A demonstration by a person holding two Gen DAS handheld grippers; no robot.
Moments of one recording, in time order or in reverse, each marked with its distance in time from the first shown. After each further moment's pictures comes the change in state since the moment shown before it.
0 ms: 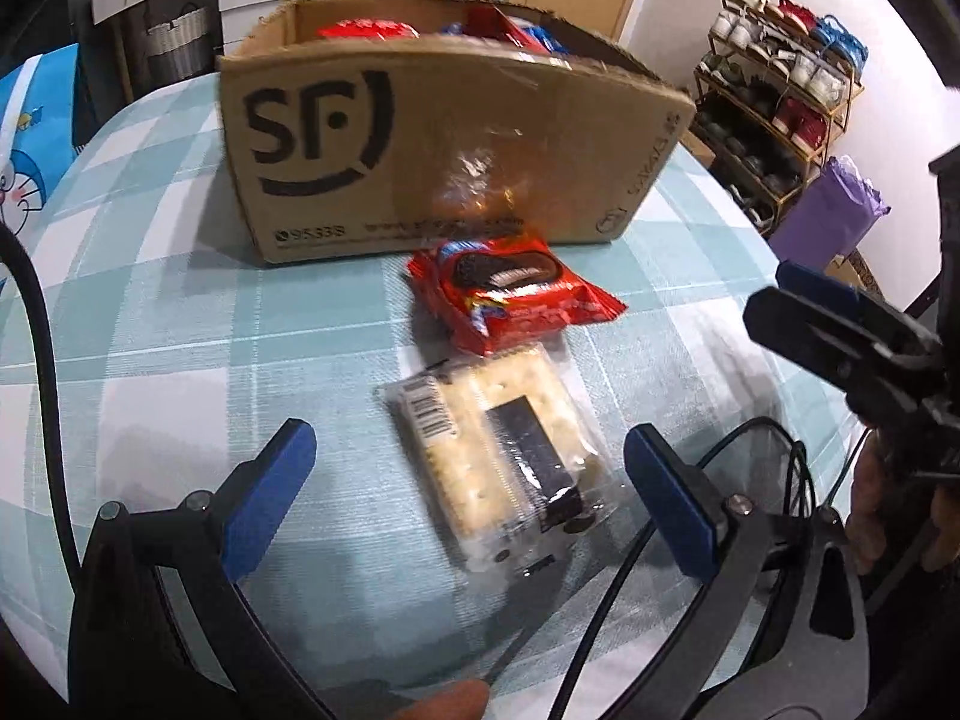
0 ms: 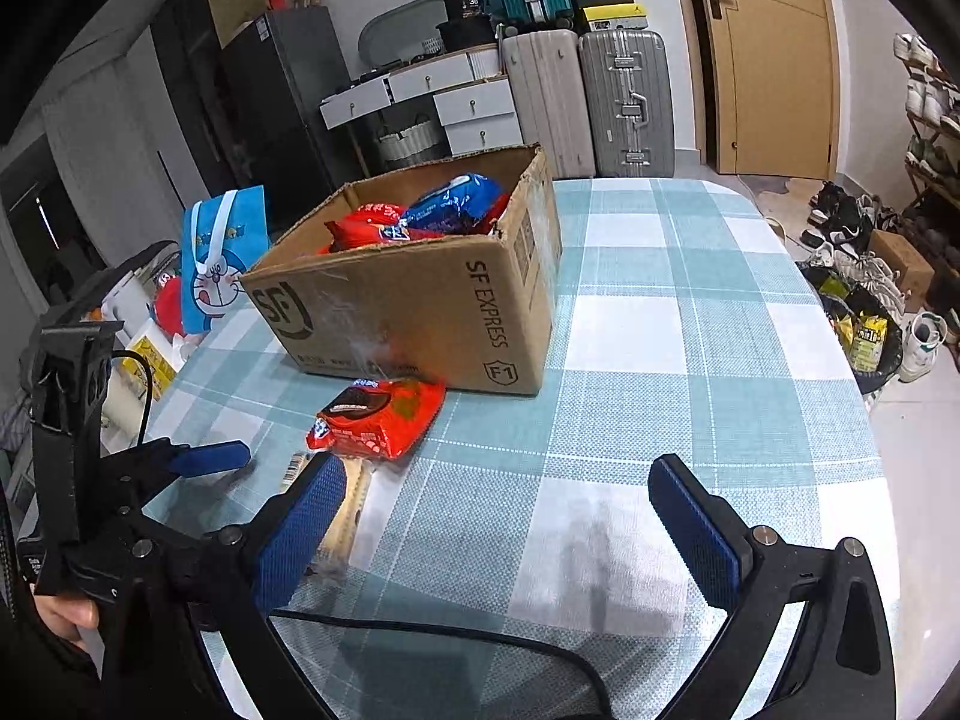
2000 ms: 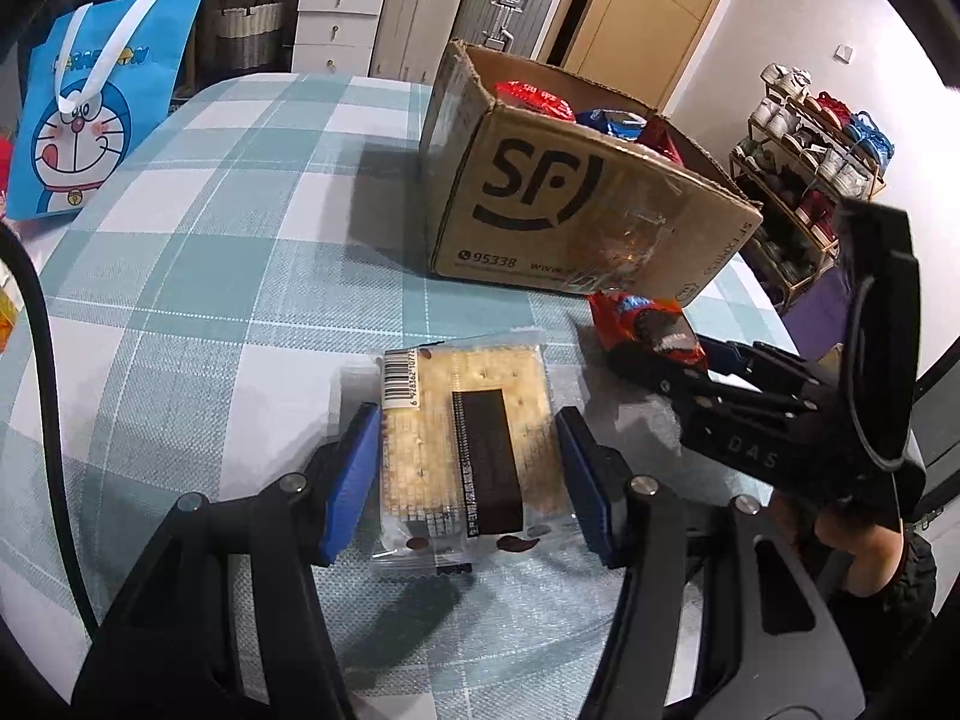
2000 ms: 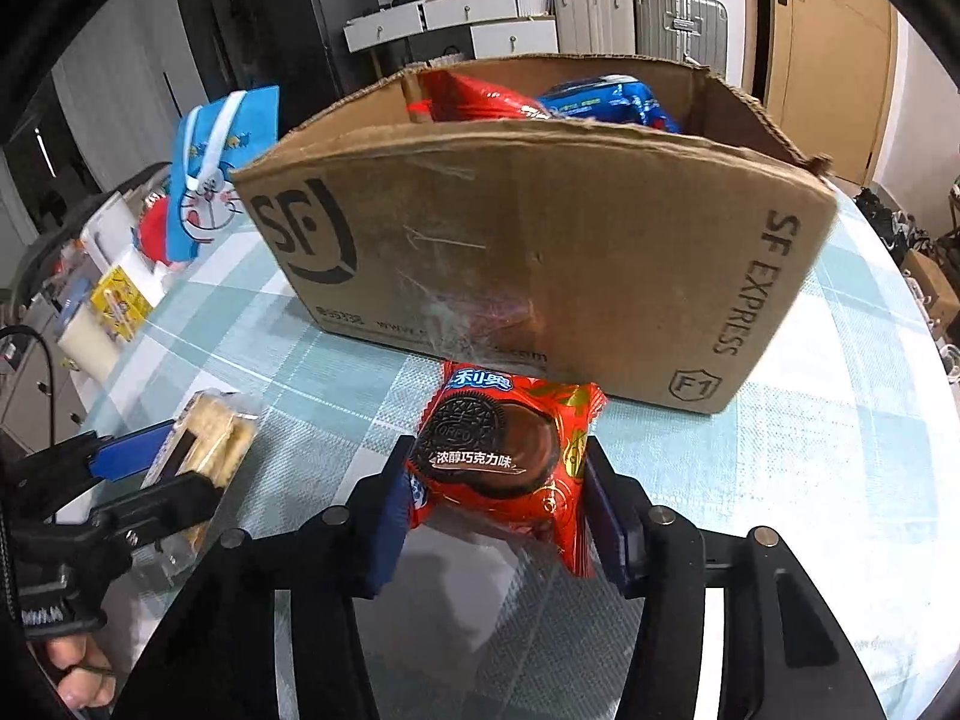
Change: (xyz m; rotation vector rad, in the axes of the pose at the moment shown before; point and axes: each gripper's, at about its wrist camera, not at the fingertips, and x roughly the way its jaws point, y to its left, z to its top) left arm -0.039 0.079 -0.021 -0.182 -0.138 -0.007; right arm 0.100 0.075 0.009 -0.106 0.141 -0.009
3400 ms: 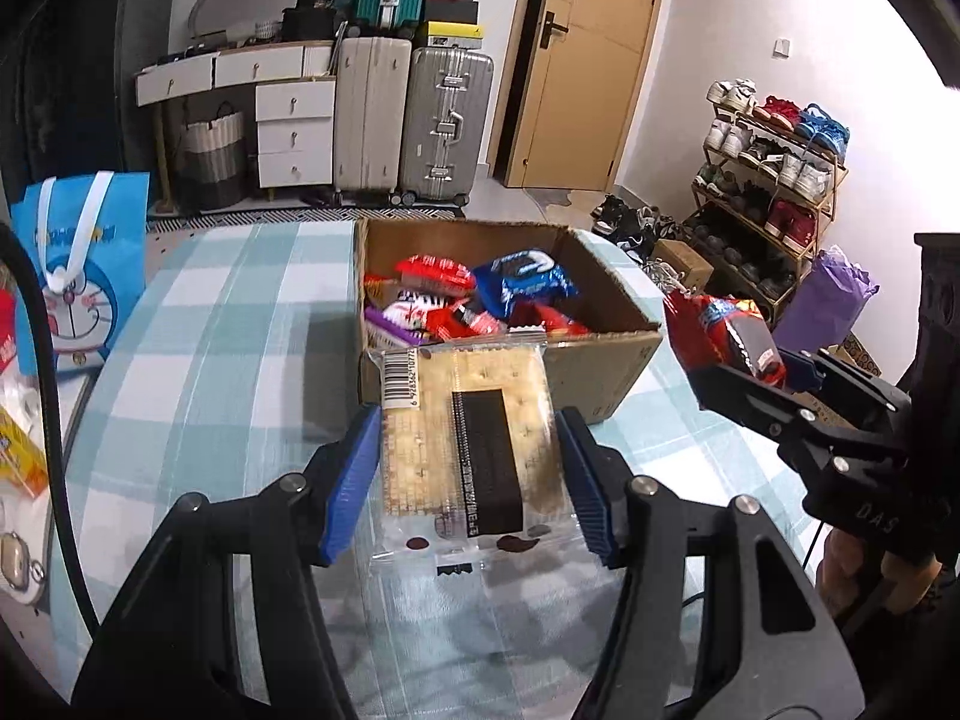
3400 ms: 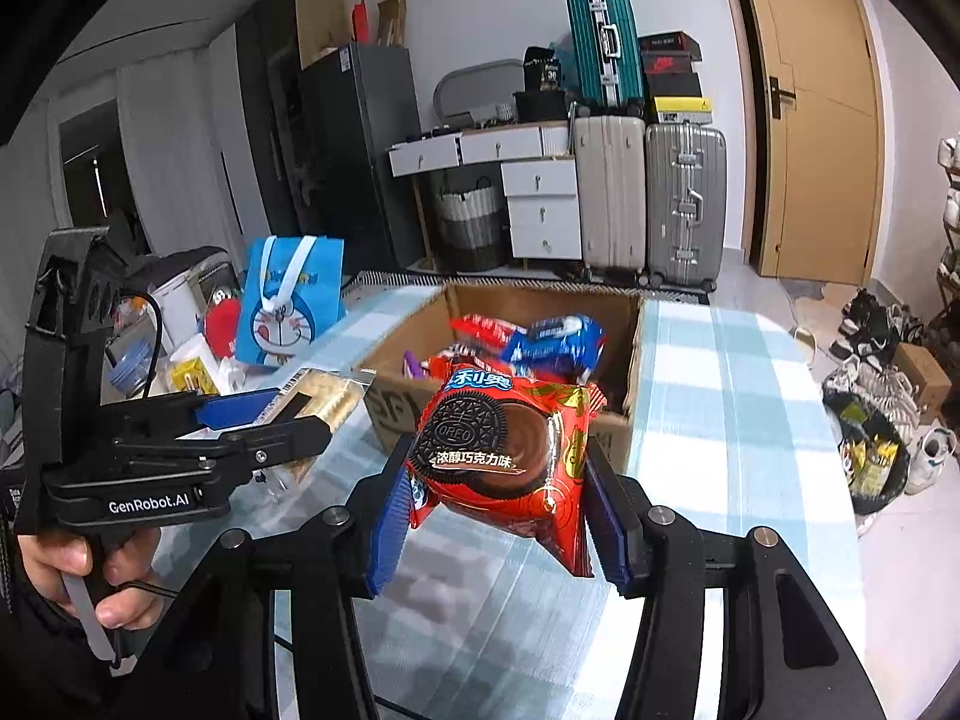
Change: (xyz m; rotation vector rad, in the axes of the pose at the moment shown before) left arm -0.078 -0.072 0.057 0.163 -0.189 0.001; right arm -0.165 -0.018 0.007 -0.057 -0.334 0.054
